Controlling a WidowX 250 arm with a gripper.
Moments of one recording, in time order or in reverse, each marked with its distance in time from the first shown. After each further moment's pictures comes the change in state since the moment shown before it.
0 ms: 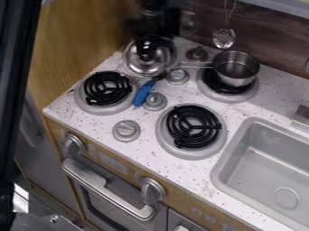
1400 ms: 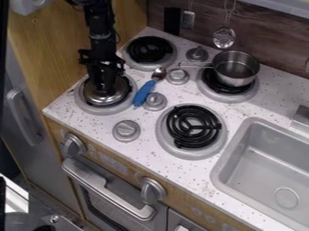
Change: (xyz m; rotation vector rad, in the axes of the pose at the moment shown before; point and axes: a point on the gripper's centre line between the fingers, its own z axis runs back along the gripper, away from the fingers) arm -0.072 0.046 -0.034 -0.119 0.207 -0.096
